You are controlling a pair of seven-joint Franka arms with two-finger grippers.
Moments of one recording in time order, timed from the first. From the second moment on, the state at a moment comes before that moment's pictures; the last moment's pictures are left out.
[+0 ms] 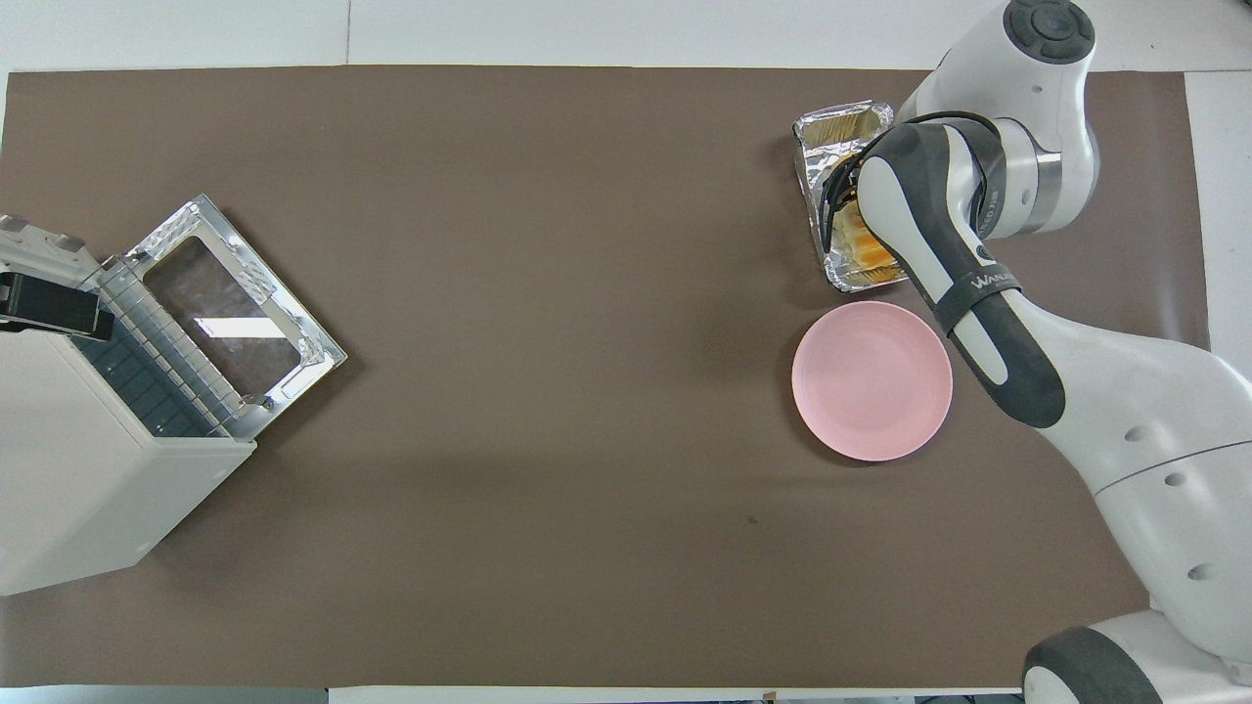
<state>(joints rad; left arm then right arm) -0.03 -0.05 0.00 -1.56 -0.03 1.48 0.10 0.07 0.72 0.04 -1.21 0.01 1.90 -0.11</state>
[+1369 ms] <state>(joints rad) -0.03 -0.05 0.00 -1.56 -0.03 1.48 0.10 0.02 0.65 0.03 -1.43 0.01 2.17 -0.26</state>
